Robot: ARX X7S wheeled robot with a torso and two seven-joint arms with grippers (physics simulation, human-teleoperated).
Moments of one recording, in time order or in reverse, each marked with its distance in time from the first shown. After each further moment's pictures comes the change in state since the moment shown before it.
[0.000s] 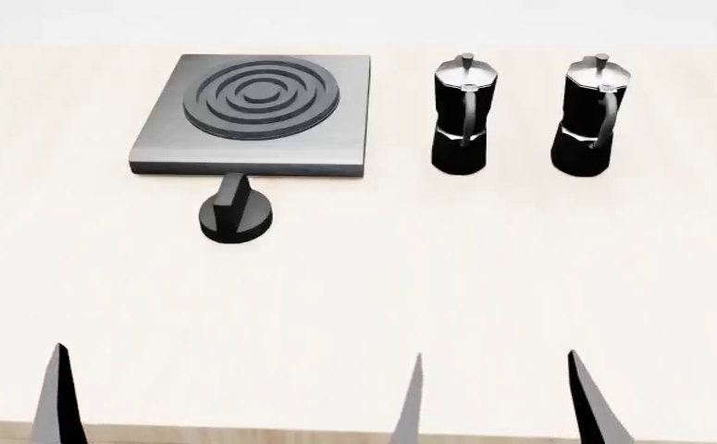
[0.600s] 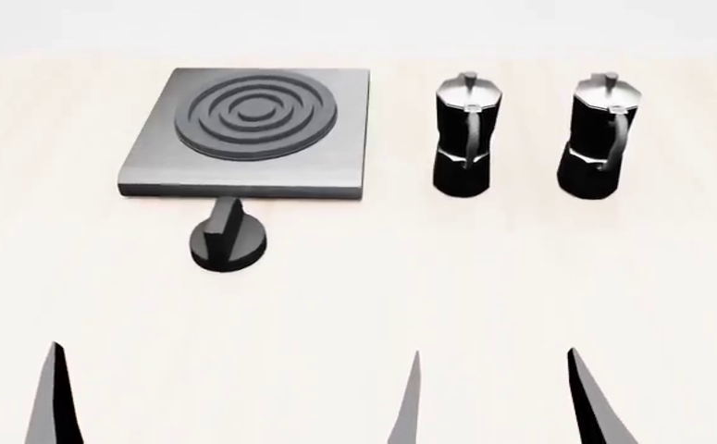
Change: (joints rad) left arm 0.003 -0.033 0.026 0.020 -0.002 0.008 -0.040; right arm 0.001 0.030 -0.017 -0.021 0.028 0.000 0.031
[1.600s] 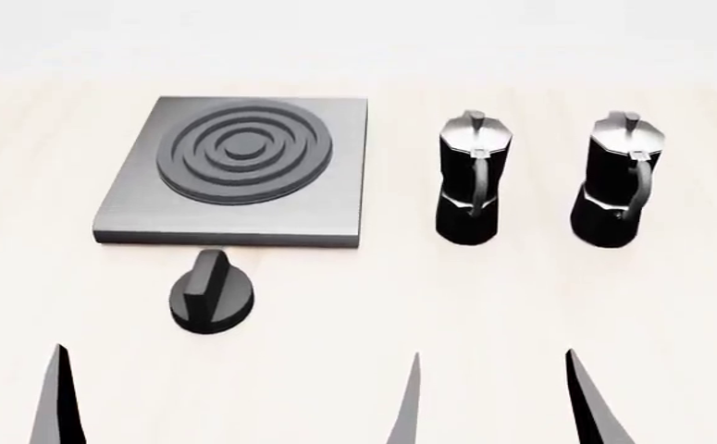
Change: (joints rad) left arm -0.002 -0.040 0.029 -0.003 -0.018 0.010 -0.044; right arm 0.008 0.038 -0.025 0.023 0.014 -0.017 0.043
